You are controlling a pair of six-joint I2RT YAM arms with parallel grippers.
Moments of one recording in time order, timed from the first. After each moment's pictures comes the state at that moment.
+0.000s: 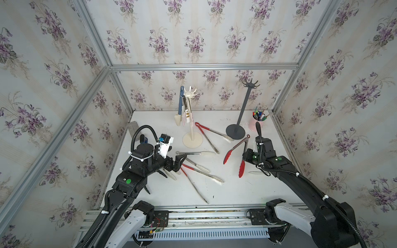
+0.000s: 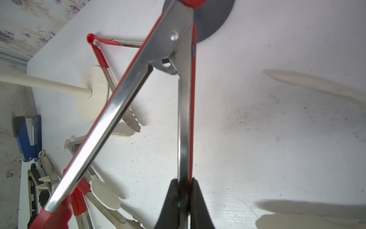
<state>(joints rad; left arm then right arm) -0.37 0.71 0.81 -0.53 0.32 -0.07 0.29 1.06 0.68 -0.45 -0.11 0.57</state>
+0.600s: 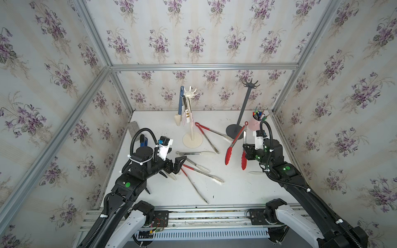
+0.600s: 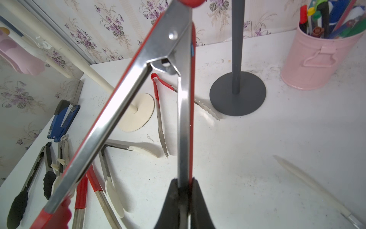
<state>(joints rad) -0.38 0.67 0.77 -0.53 0.31 -0.09 0.32 0.88 0.65 -0.27 -0.12 0.27</state>
